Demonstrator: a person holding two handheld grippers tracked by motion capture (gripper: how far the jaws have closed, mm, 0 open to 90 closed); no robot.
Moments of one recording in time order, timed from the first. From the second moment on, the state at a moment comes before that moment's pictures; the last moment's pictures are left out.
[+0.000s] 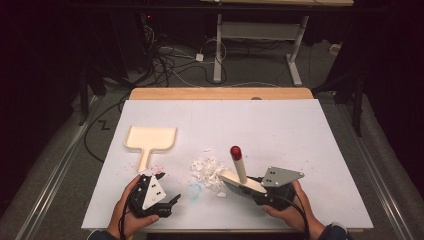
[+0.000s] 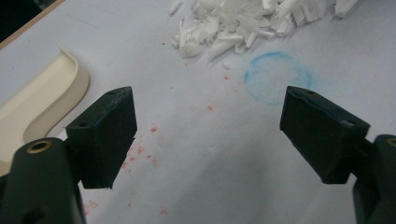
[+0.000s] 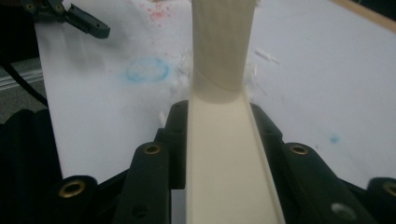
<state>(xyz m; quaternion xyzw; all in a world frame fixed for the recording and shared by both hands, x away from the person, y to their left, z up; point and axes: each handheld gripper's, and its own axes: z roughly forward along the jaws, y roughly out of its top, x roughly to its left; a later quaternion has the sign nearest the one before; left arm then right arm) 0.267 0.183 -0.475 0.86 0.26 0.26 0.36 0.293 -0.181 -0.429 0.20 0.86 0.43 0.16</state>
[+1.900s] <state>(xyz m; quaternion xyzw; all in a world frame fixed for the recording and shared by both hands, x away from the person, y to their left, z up) 0.269 0.187 -0.479 0.86 0.27 0.25 0.36 0.425 -0.141 -0.429 0.19 0.83 0.46 0.26</state>
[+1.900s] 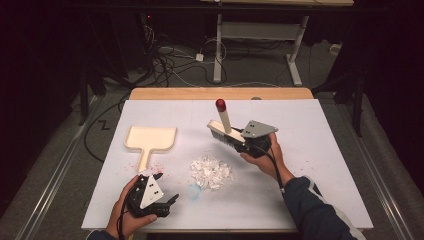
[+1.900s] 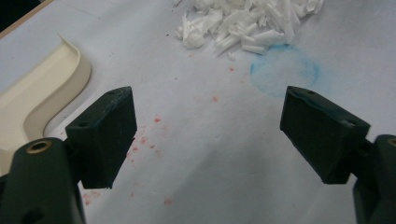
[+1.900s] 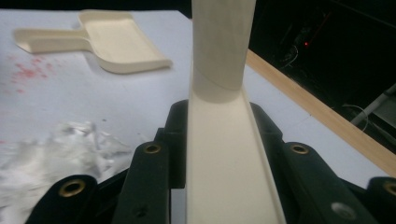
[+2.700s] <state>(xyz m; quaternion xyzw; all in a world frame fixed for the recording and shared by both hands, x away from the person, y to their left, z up) 0.269 0.184 -0.483 0.87 0.27 0.24 0.35 0.394 -0.143 -0.442 0.08 0.85 0.49 0.14</state>
